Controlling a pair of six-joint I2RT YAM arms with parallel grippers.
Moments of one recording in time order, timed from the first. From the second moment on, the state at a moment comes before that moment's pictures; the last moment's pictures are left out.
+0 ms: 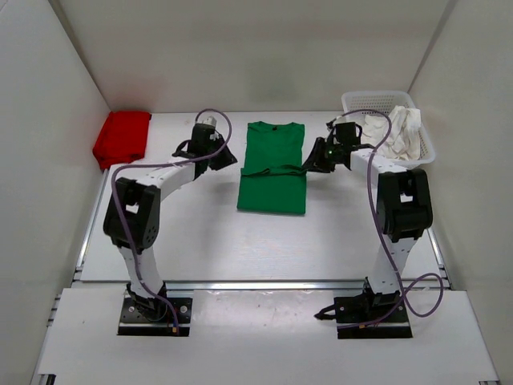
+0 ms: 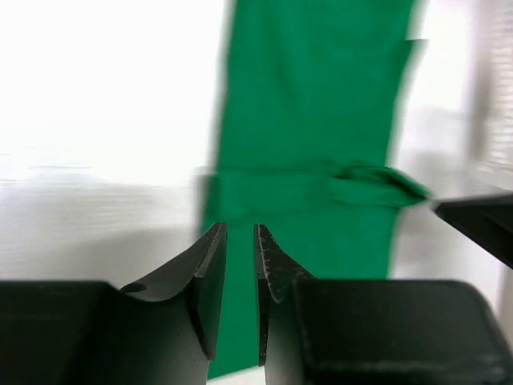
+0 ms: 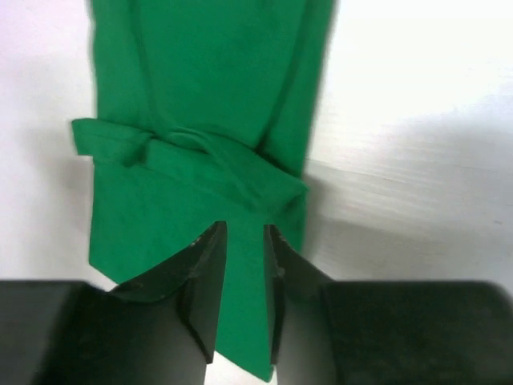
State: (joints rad) left arm -0.34 1.88 1.30 -0.10 0.12 -0.65; right arm 0.14 1.94 1.34 -0.24 -0.44 0.43
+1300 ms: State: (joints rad) left arm -0.52 1.60 0.79 0.19 0.25 -0.81; right arm 0.35 2.02 1.57 -0.33 -0.38 0.32
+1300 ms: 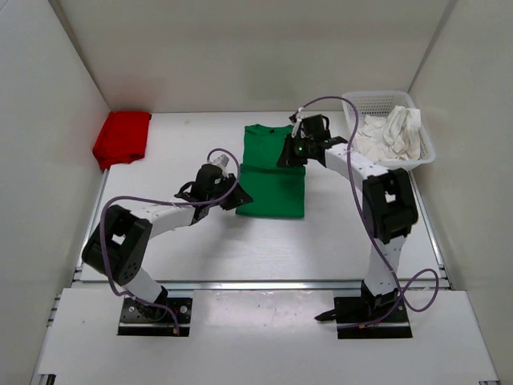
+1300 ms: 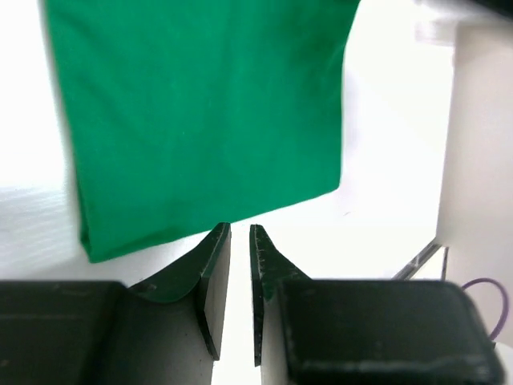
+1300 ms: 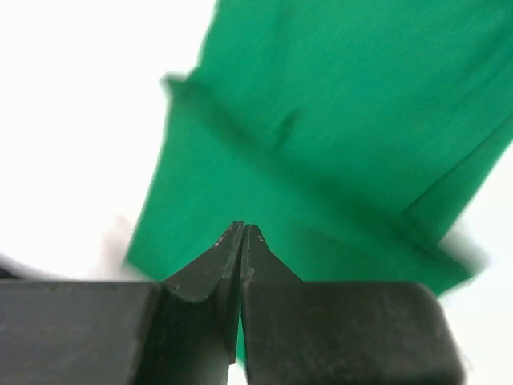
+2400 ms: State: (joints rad) left arm -0.40 1.62 0.65 0.22 0.29 -0.84; right arm 0.23 2.18 1.55 -0.20 -0.64 0.41
